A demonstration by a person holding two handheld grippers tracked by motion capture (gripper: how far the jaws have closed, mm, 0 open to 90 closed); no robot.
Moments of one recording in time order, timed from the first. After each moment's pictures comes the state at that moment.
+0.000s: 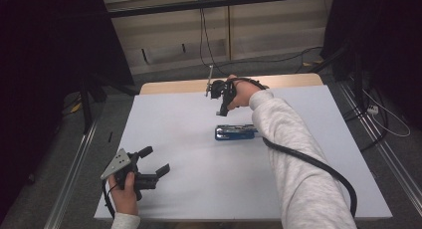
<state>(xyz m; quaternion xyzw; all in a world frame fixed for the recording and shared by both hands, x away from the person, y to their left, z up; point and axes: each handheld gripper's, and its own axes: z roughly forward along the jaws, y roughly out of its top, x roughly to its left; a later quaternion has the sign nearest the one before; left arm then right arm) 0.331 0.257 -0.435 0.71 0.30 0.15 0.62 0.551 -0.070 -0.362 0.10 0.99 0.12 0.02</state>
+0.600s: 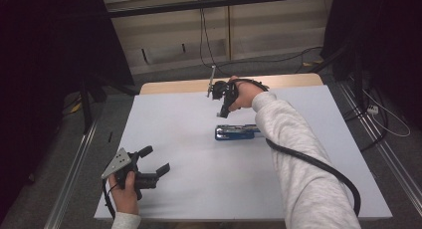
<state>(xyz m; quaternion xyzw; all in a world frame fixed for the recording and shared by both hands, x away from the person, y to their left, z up) 0.333 0.257 -0.436 0.71 0.31 0.15 0.61 0.544 -0.075 -0.362 0.10 0.99 0.14 0.01</state>
